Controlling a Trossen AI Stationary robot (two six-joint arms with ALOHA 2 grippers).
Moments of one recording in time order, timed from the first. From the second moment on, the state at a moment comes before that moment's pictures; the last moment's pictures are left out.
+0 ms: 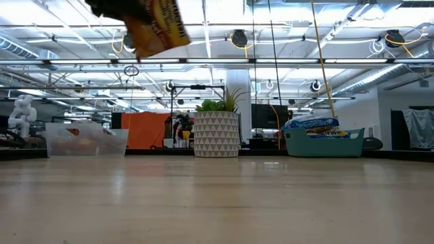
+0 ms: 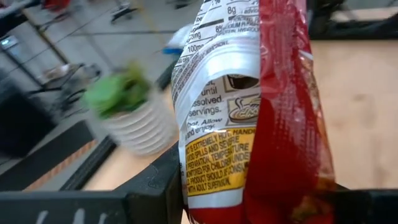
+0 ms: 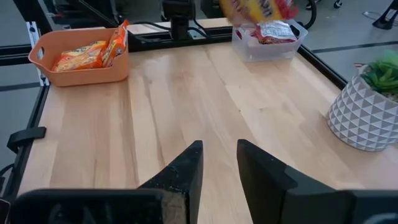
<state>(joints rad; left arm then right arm) -0.40 1.13 0.92 -0.44 -0.86 -0.28 0.63 1.27 1.03 -0.47 0.78 0.55</state>
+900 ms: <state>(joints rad) -0.04 0.89 0.92 -1.06 -0.88 -0.20 0.63 1.27 1.03 -0.46 0.79 0.26</state>
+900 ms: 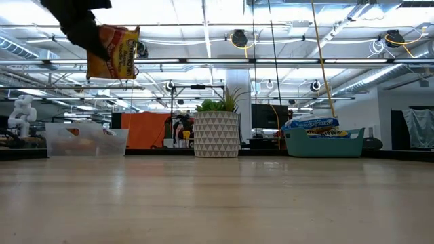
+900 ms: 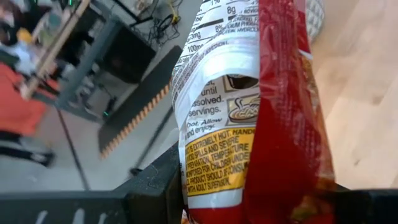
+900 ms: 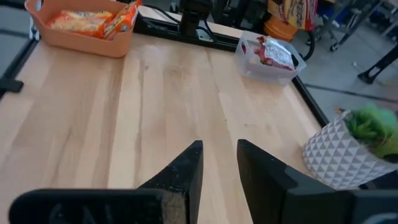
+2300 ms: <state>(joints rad) 0.43 0.92 0.92 -1.13 -0.84 -0.35 0.63 1.27 1.03 -0.44 0.70 0.33</state>
